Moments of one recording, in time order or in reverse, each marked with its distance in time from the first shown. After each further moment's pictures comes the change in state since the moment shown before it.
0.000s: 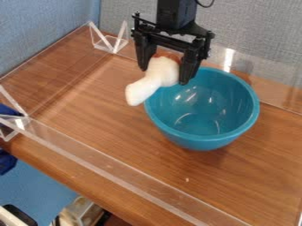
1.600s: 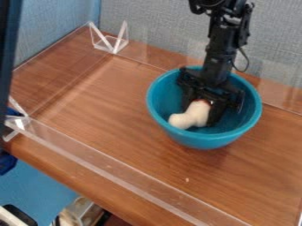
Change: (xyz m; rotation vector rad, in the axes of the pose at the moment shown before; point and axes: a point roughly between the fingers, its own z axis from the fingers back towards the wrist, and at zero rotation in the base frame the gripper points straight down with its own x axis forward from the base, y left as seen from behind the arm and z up) arm 0.065 -0.037 -0.102 0.029 0.142 -0.095
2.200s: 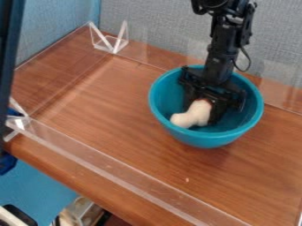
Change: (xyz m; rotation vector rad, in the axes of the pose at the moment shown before) arm -0.007 -0.002 -0.002 0.005 0.020 -0.007
